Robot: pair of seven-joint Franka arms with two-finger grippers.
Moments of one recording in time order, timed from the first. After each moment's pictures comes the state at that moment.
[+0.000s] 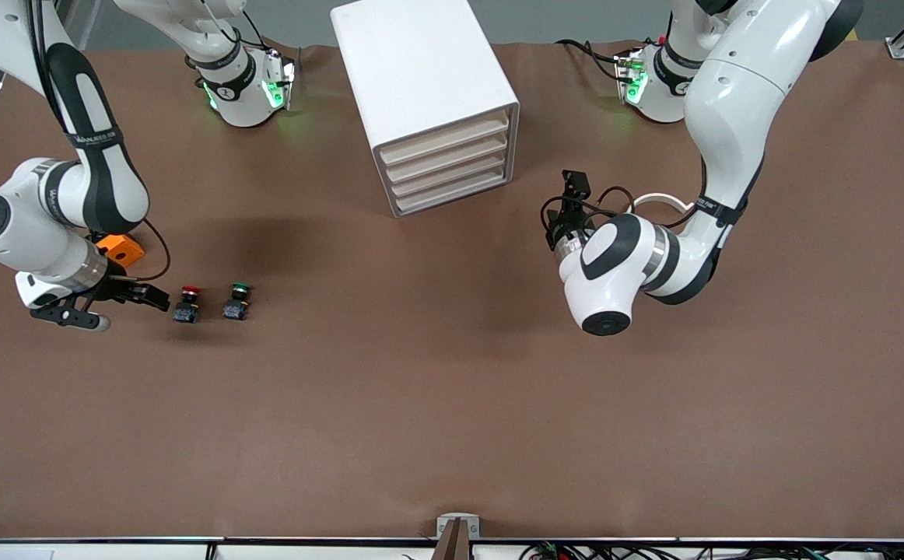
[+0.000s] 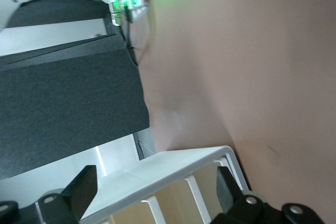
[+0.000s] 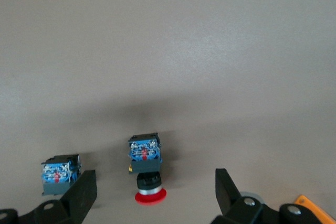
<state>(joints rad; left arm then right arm) -0.19 0.72 -0.33 -1.50 -0.34 1.23 -1.92 -0.04 0.28 -0.11 -2.16 0.06 2.48 0.01</state>
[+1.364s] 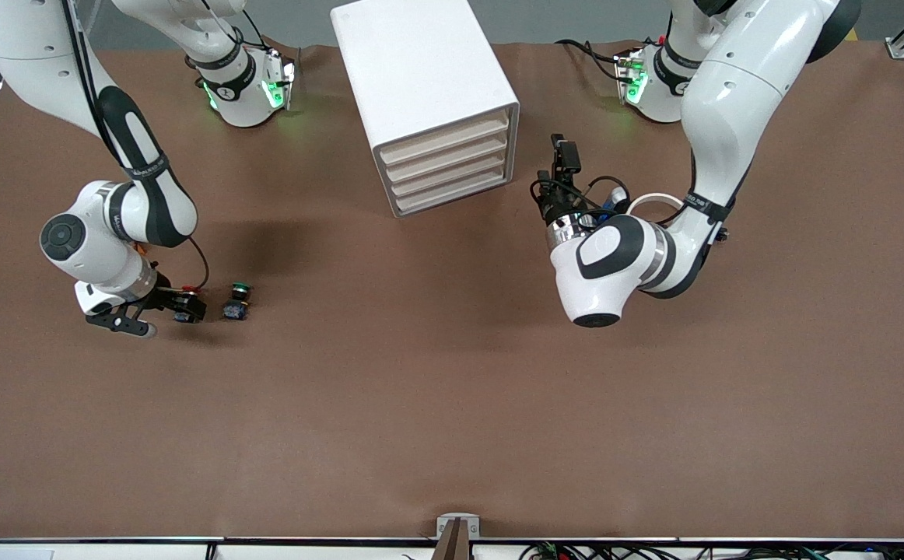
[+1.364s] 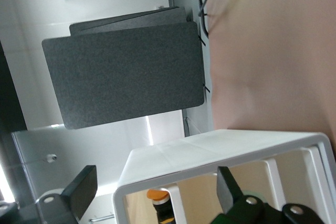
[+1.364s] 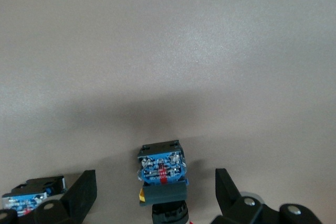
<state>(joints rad) -0.20 0.73 -0.33 -1.50 -0.57 1.06 -2.12 0.02 0.41 -0.11 -2.22 0.07 2.67 0.09</state>
